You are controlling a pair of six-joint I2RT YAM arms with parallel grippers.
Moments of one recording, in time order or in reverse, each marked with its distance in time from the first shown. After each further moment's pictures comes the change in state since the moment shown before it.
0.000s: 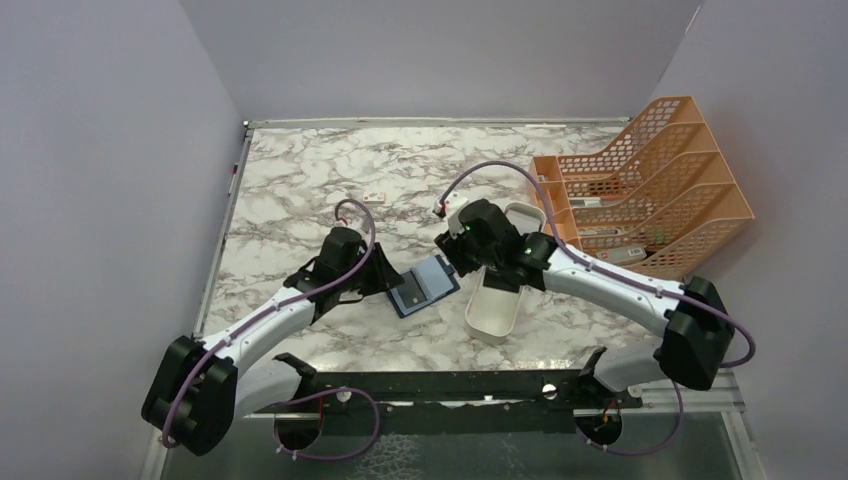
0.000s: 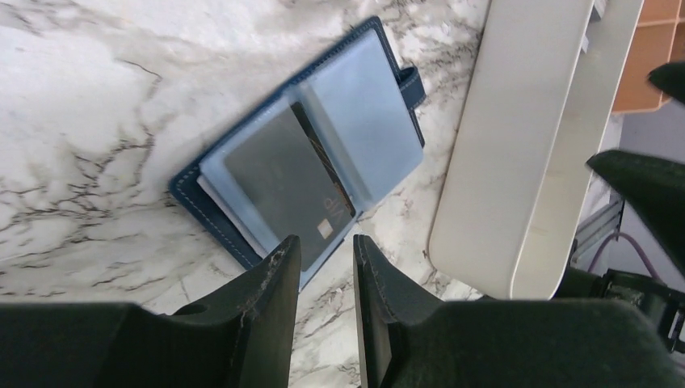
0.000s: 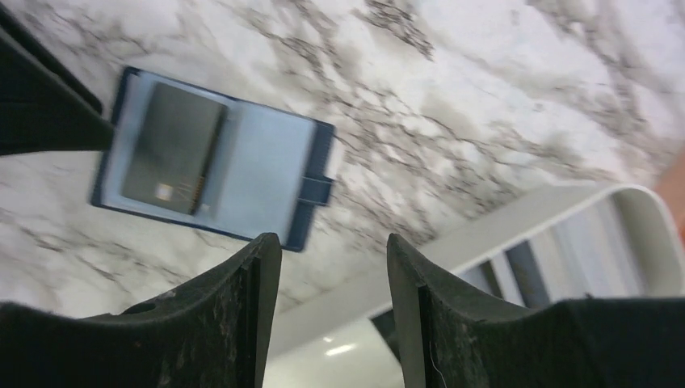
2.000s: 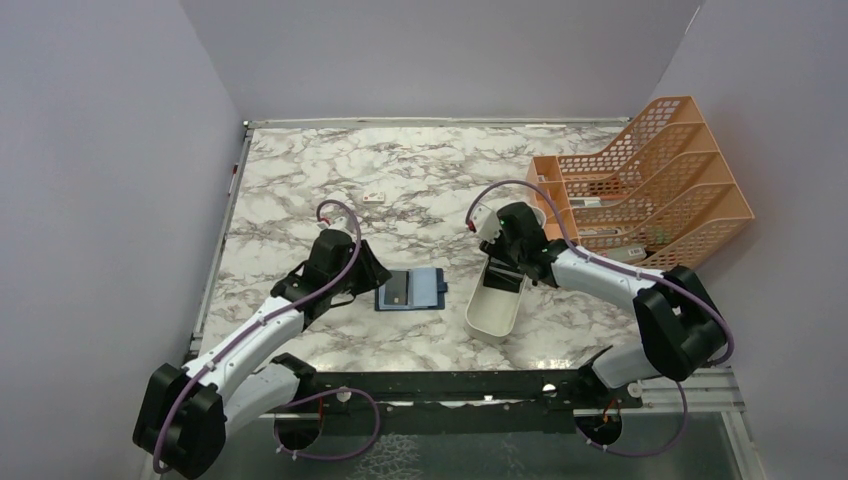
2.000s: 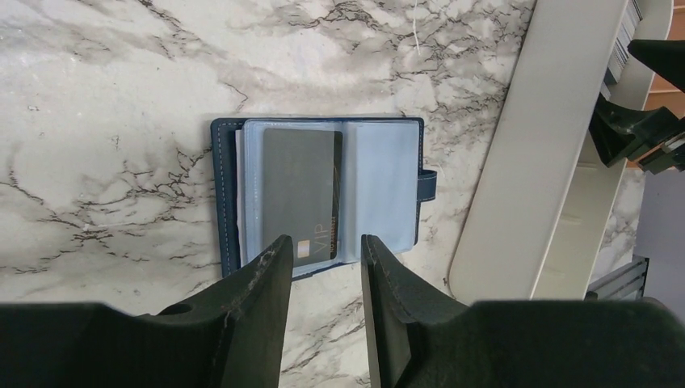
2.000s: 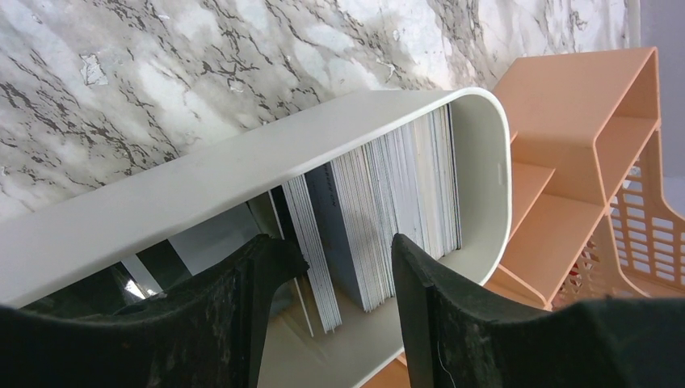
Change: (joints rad) left arm 0.005 -0.106 0.005 -0.101 -0.139 -0.007; right arm -0.307 0.026 -0.294 0.257 0.143 -0.656
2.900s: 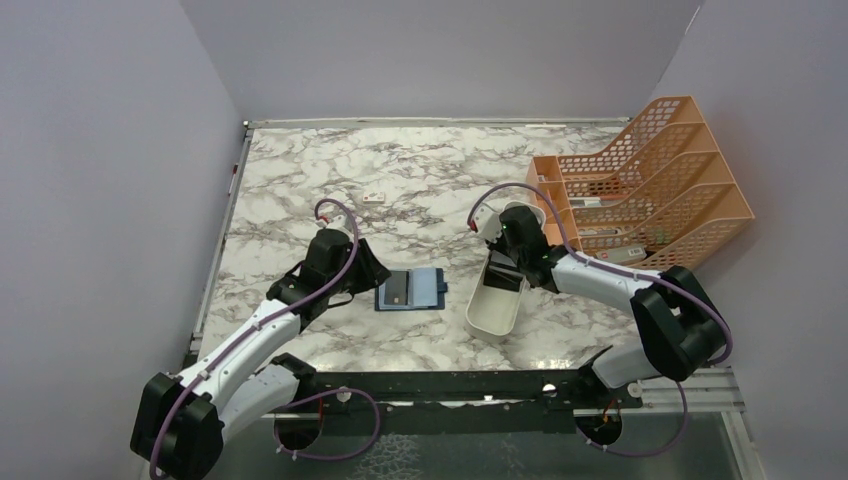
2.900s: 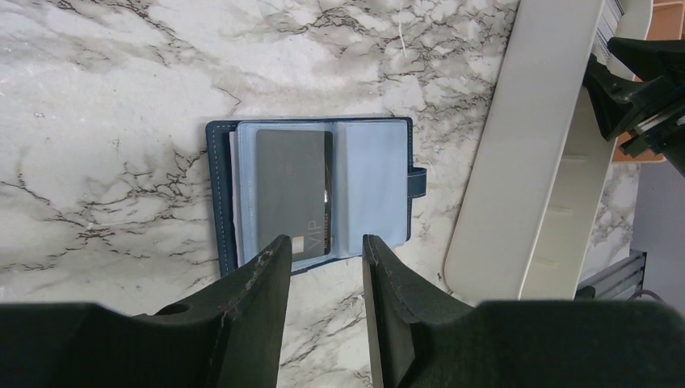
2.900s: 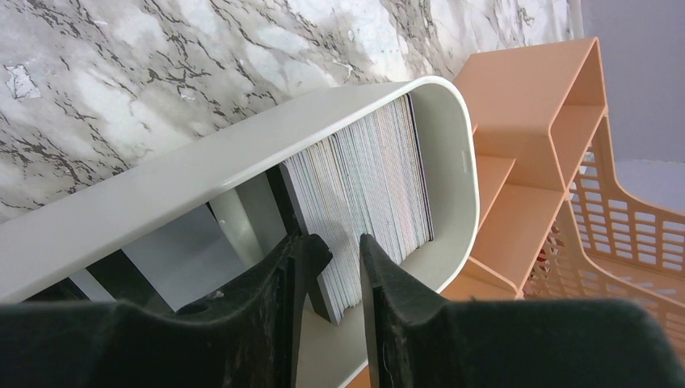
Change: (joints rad) left arm 0.000 -0.047 0.018 -0.040 0.000 0.018; right arm 0.000 0.001 -0.064 0.151 0.077 -0.041
